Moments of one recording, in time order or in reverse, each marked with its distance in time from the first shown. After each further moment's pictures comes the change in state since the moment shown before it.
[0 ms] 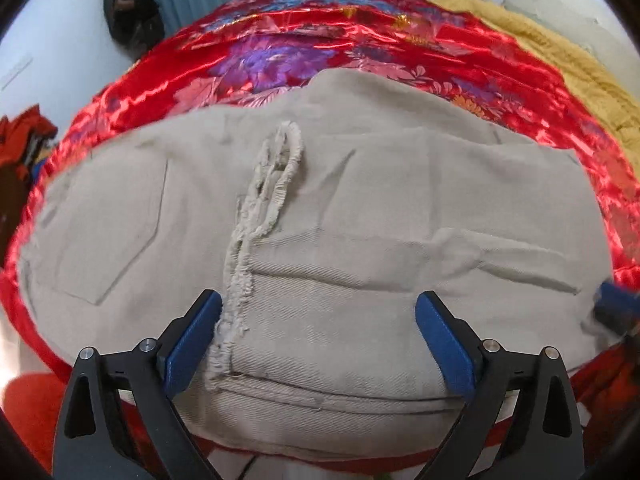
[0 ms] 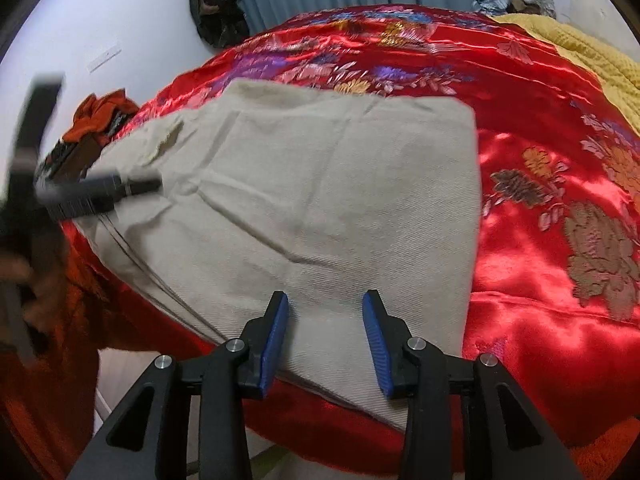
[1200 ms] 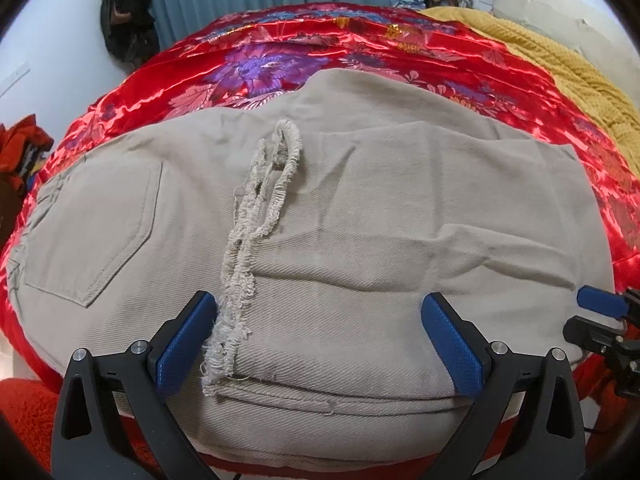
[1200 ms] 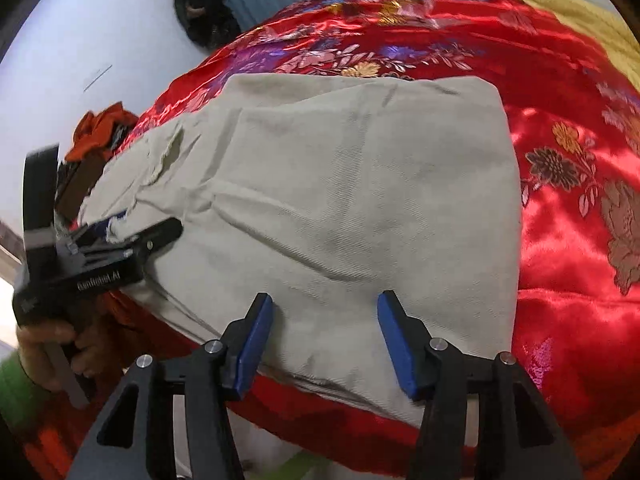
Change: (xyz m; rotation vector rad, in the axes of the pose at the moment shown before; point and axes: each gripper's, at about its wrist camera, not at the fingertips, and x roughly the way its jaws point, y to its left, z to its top) left arm 0.006 -0.003 -0.010 0.037 -0.054 -0.006; right arm 0.031 0.012 0.003 0.045 0.069 0.073
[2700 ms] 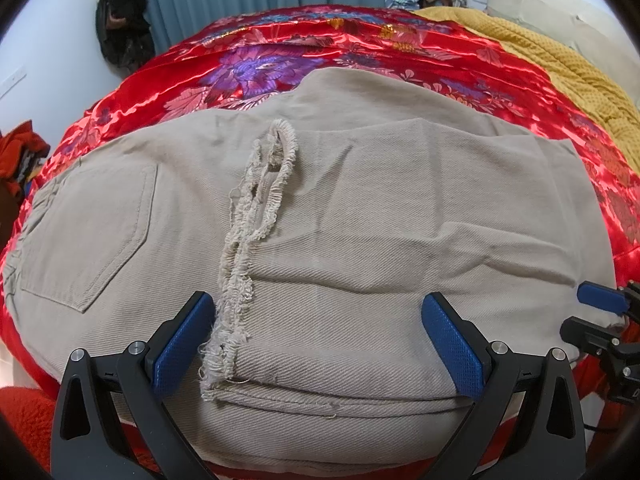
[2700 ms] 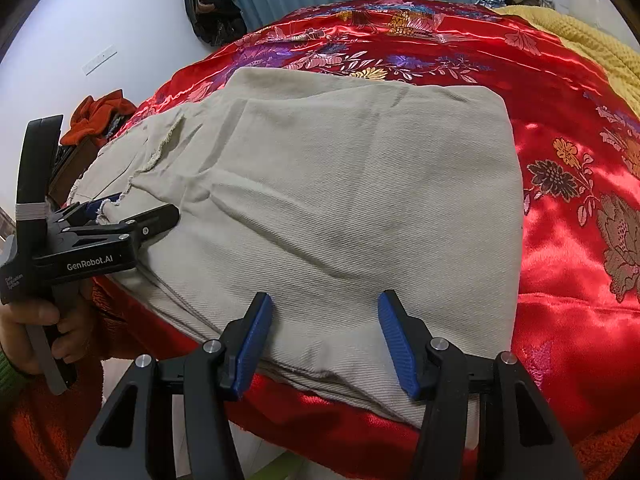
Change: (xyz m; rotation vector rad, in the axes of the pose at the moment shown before) left arm 0.002 0.000 -0.001 0.020 -0.010 -0.011; right arm 0.002 0.007 -0.008 -0.055 -0.016 -0.051
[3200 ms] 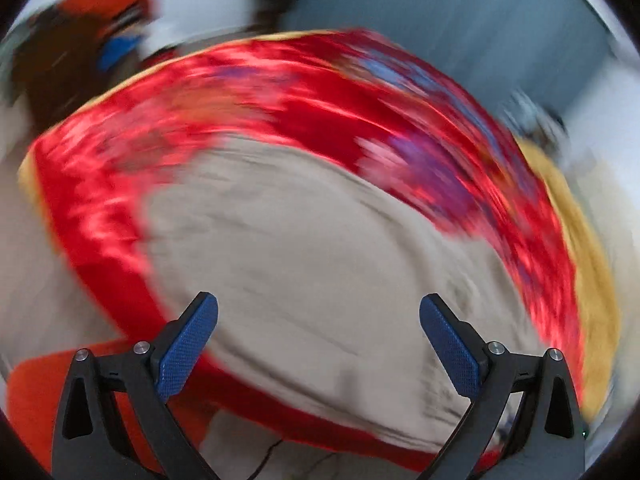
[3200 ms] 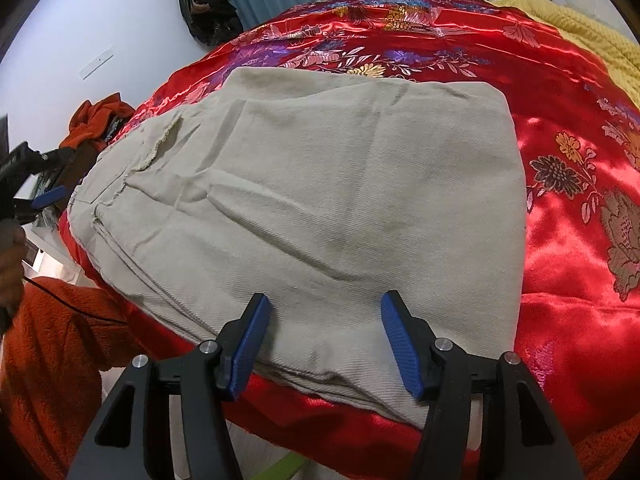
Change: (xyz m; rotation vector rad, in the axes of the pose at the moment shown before) left arm -0.083 0.236 -0.005 -0.696 -0.044 -0.037; right arm 0.002 -0.001 0.004 0.019 0.016 0.008
